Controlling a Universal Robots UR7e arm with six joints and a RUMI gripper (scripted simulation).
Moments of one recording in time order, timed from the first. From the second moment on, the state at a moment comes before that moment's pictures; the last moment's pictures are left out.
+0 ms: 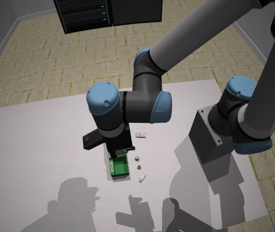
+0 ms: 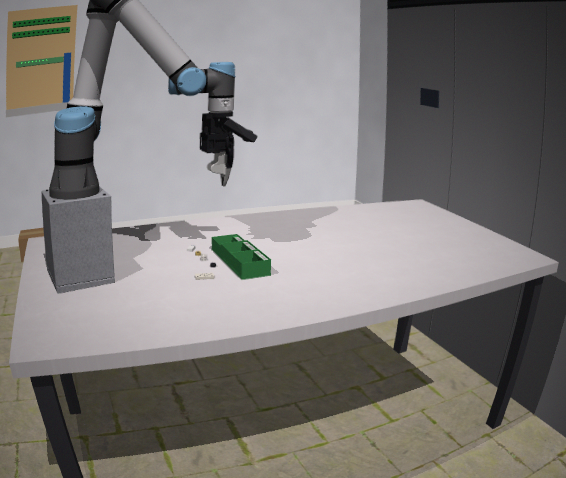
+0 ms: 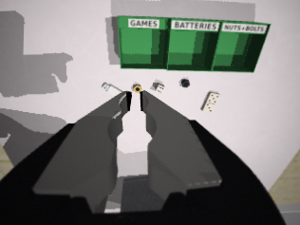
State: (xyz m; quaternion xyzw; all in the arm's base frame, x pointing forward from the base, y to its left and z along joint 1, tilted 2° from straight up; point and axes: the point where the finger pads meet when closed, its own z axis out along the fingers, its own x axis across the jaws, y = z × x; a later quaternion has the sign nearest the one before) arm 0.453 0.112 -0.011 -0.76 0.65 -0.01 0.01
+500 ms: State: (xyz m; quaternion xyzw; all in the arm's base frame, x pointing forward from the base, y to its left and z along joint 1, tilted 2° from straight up) arm 0.433 0.110 -0.040 -0.83 0.56 -0.01 0.01
